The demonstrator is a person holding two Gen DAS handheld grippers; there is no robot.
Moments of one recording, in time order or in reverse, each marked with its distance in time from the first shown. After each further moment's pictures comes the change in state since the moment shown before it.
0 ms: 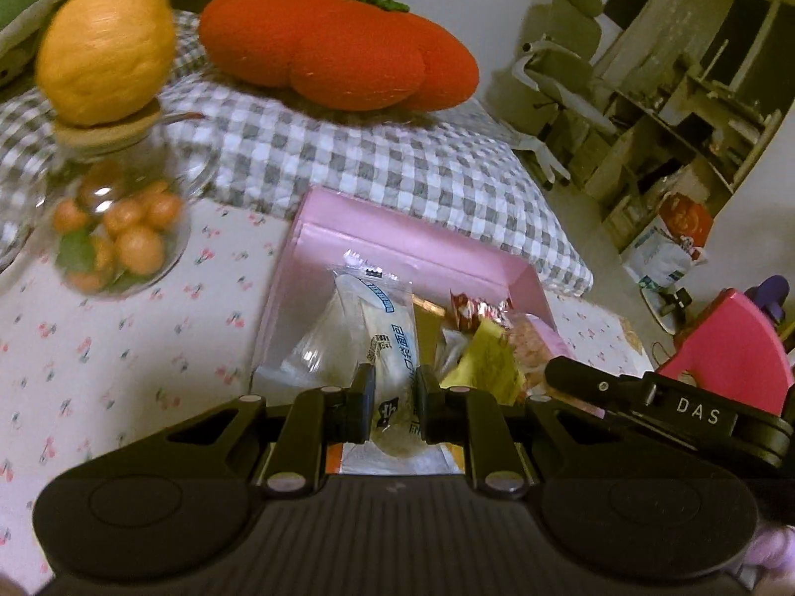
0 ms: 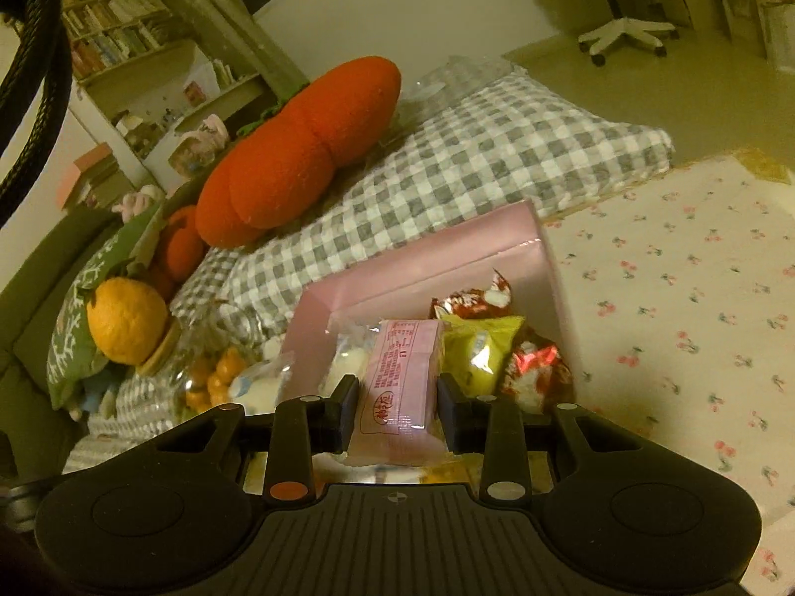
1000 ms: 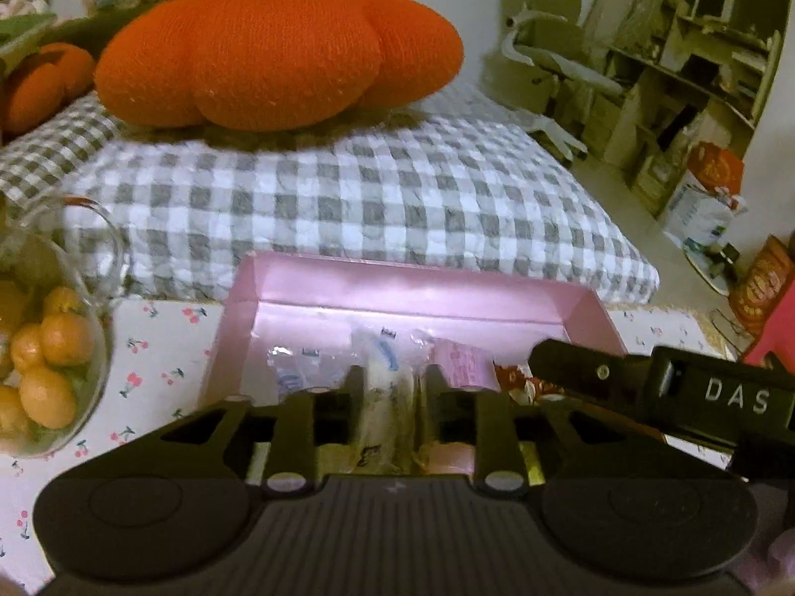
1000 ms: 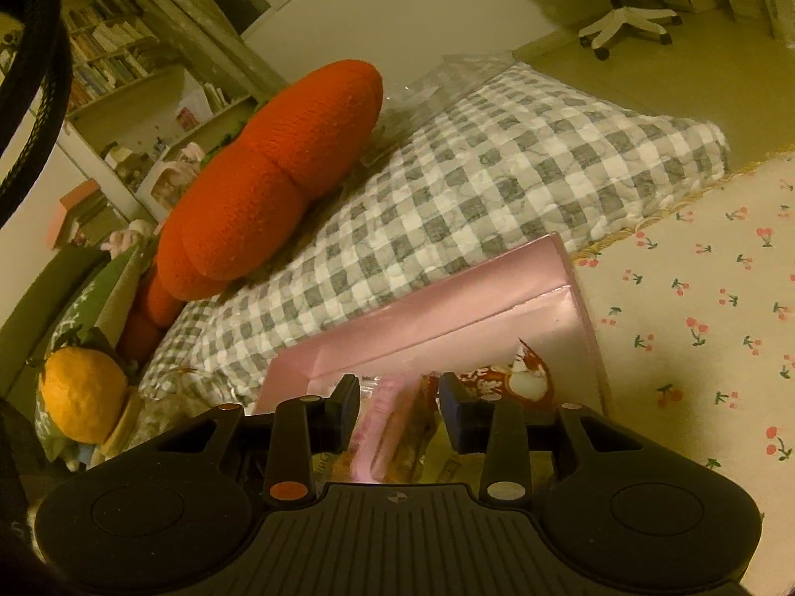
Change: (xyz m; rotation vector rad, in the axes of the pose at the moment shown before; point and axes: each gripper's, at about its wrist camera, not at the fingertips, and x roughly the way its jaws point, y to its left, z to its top) left arm 0.093 -0.026 0.040 0.189 -0.031 0.101; right arm 0.079 -0.027 0.039 0.063 -0.033 0.040
